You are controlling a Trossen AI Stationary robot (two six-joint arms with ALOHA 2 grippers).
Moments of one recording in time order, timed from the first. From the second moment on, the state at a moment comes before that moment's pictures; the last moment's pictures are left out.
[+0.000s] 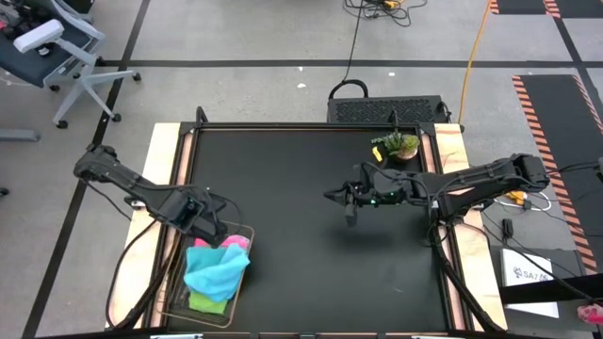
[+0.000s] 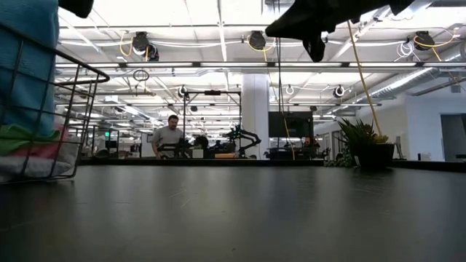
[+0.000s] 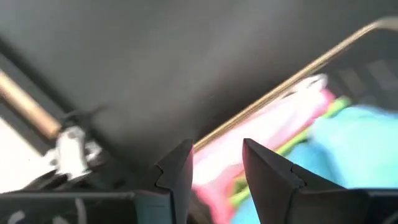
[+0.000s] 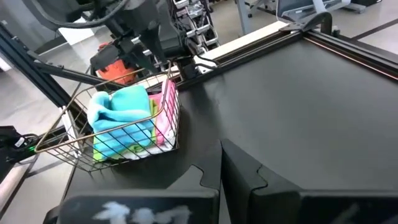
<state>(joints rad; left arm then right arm) -0.47 1.24 1.11 -1.43 -0.21 -1.22 0.07 1.21 0.75 0.14 0.16 0.43</state>
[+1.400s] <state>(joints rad) -0.37 1.24 0.94 -1.34 -0.09 -0.46 0.11 1.21 0.75 0.14 0.21 0.45</state>
